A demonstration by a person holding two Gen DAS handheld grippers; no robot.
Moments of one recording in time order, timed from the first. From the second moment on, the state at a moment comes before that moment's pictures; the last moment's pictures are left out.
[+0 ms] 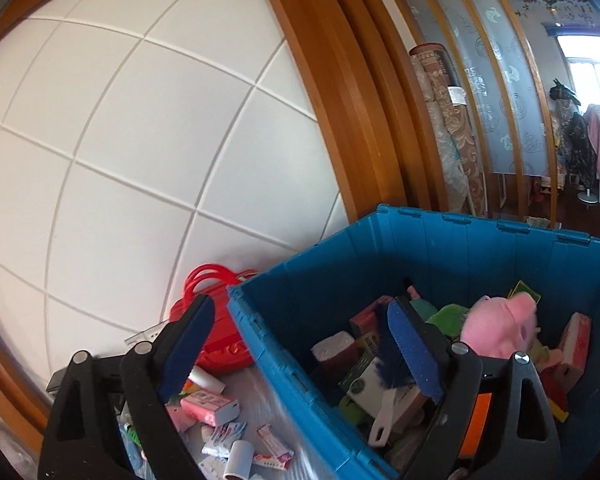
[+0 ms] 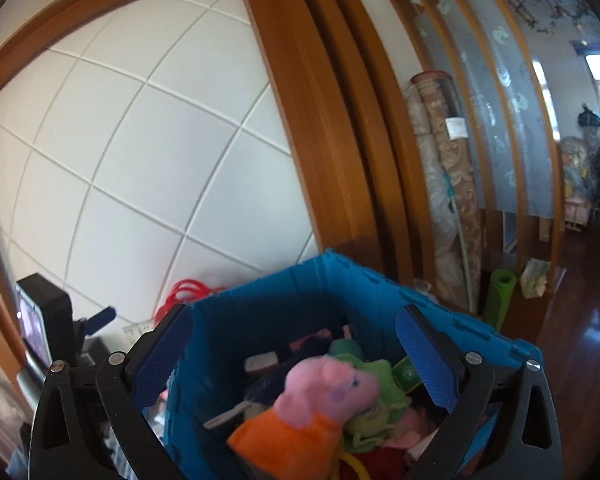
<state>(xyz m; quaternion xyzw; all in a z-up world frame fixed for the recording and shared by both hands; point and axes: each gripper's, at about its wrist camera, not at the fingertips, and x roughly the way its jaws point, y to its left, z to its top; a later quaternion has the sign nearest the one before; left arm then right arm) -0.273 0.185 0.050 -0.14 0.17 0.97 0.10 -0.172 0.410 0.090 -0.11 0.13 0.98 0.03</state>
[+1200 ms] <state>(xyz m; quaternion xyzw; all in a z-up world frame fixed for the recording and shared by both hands) -0.175 -0.139 -0.050 -0.19 0.14 0.97 0.04 -0.217 0.113 -0.101 -0.37 0.02 0.92 -0.12</state>
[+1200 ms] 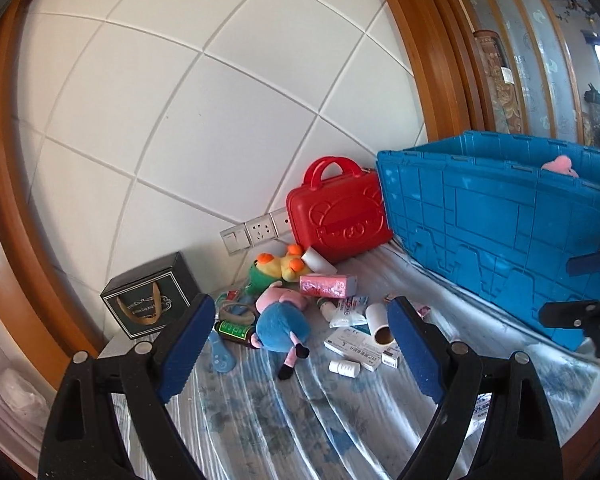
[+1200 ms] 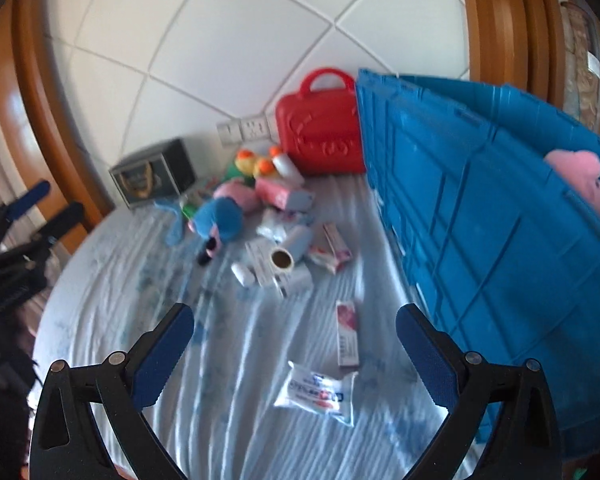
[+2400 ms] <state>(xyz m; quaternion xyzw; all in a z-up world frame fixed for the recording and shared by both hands) -0.216 -0.115 -0.150 -0.32 0.17 0.92 0.10 -0.350 0.115 -0.306 -0.55 -0.02 0.83 -0.10</state>
